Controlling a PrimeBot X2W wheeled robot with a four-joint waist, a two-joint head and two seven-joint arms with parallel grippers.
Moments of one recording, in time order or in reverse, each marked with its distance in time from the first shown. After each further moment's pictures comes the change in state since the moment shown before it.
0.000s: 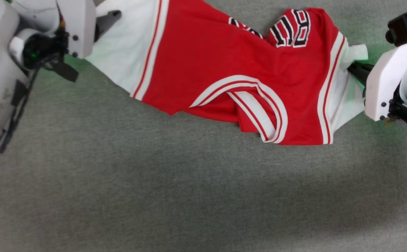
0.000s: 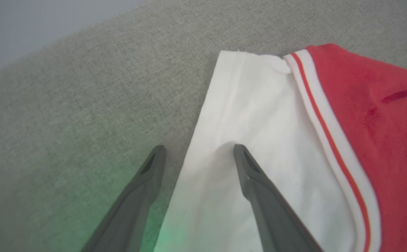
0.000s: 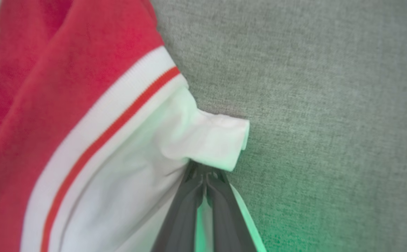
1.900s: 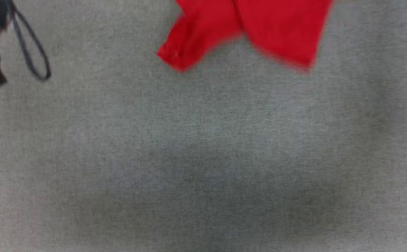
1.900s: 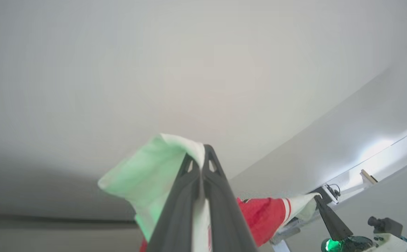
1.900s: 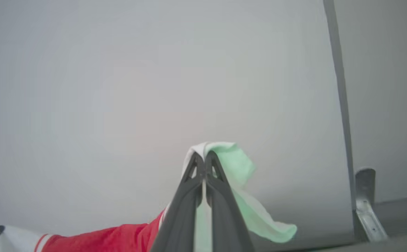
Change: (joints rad) left arm -0.131 -0.160 0.404 0.076 -0.448 0.001 -0.423; right arm -0.577 0.227 -0.433 0.273 0.063 0.000 -0.459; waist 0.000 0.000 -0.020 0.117
